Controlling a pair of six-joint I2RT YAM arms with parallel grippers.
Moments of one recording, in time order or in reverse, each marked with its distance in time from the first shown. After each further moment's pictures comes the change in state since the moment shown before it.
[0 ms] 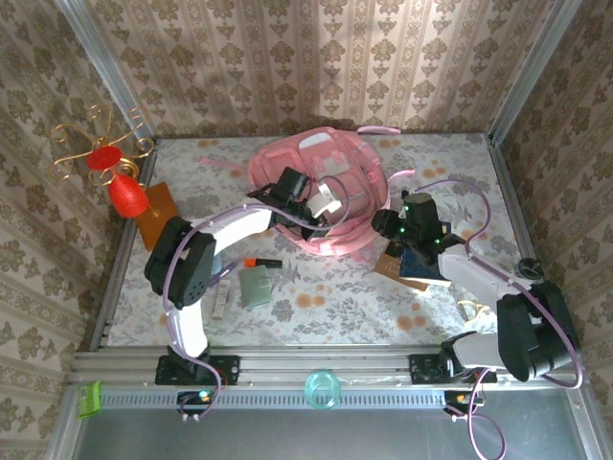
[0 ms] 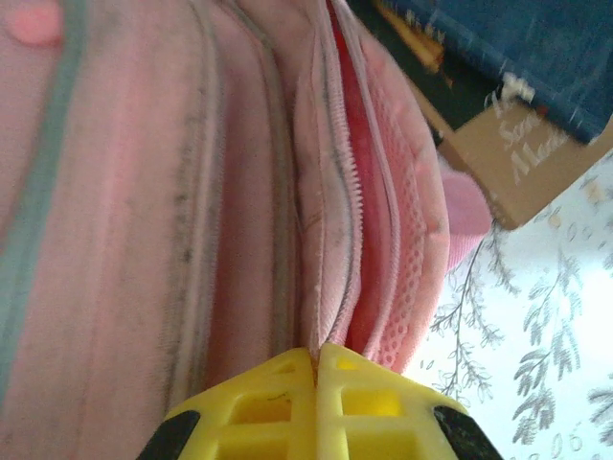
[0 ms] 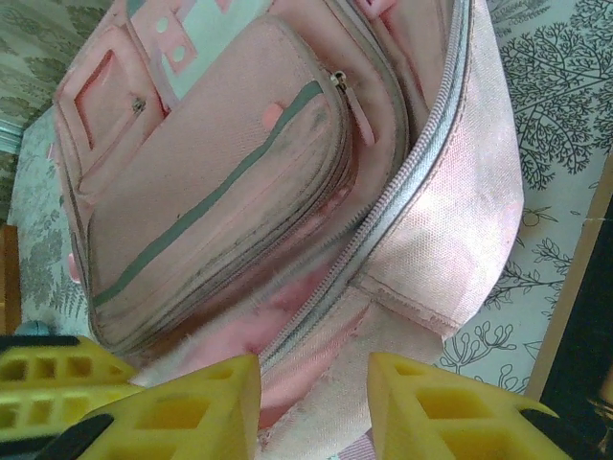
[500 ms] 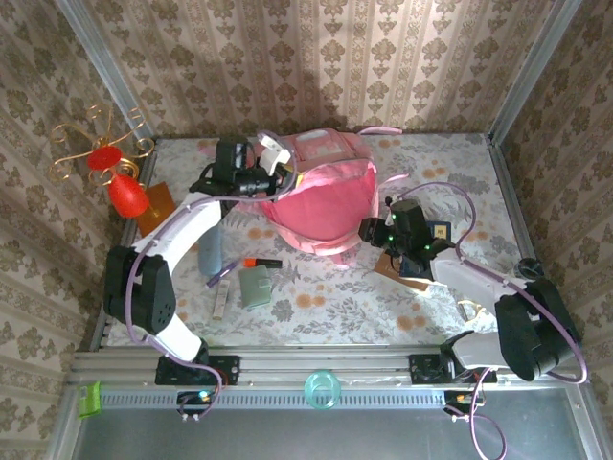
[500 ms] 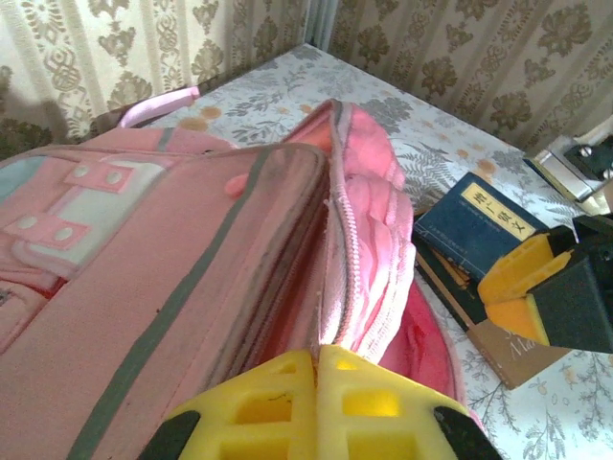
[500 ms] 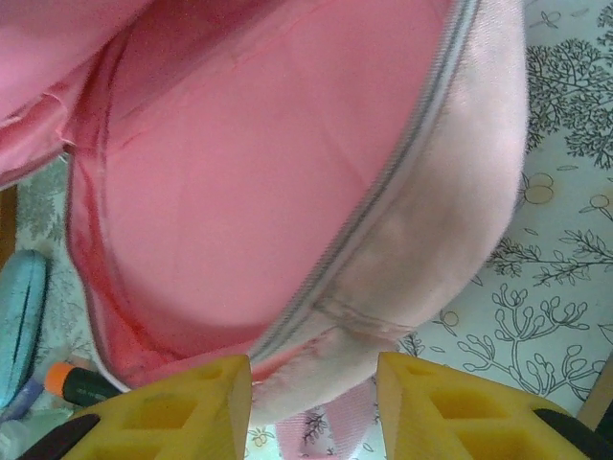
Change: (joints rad) left arm 0.241 -0.248 -0.035 0.197 0.143 -0.175; right arm 0.101 0.015 -0.017 0.018 0.032 -0.068
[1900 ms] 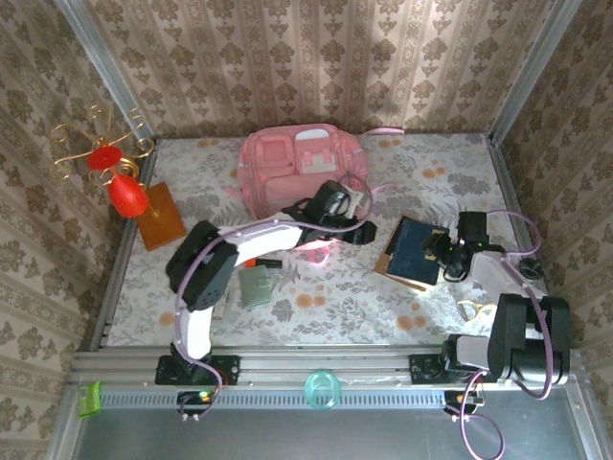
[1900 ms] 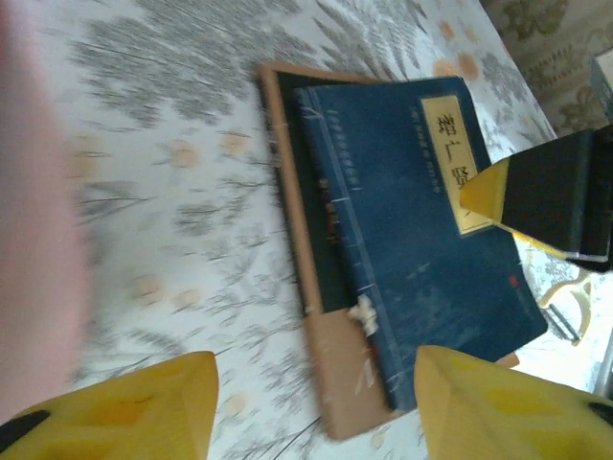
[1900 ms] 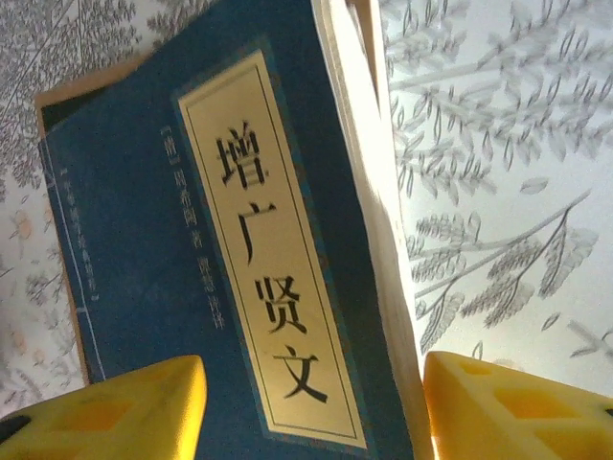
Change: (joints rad) left arm -0.492 0.370 0.113 0.047 -0.319 -0.593; right arm -0.560 -0.058 -0.091 -0.381 -0.115 -0.022
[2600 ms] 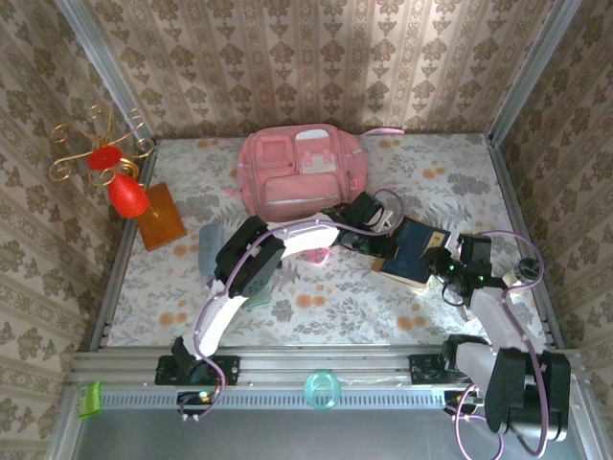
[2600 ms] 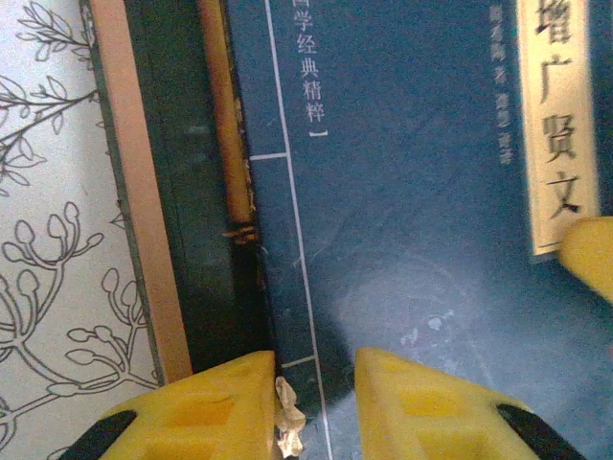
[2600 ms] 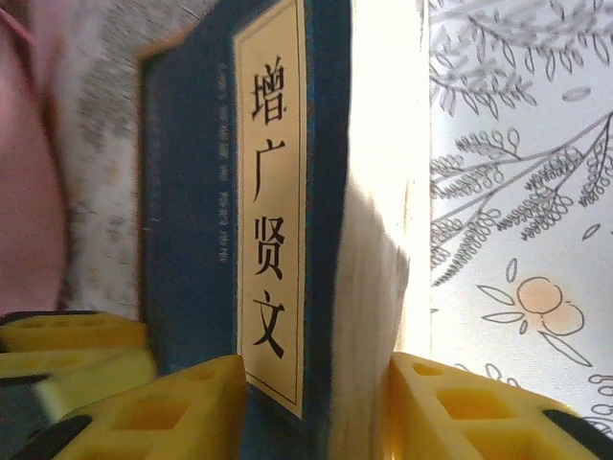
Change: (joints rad) left arm -0.070 0.324 0.323 -0.176 0.142 -0.055; right arm -0.002 -0.304 -0.222 0.135 -0.083 0.026
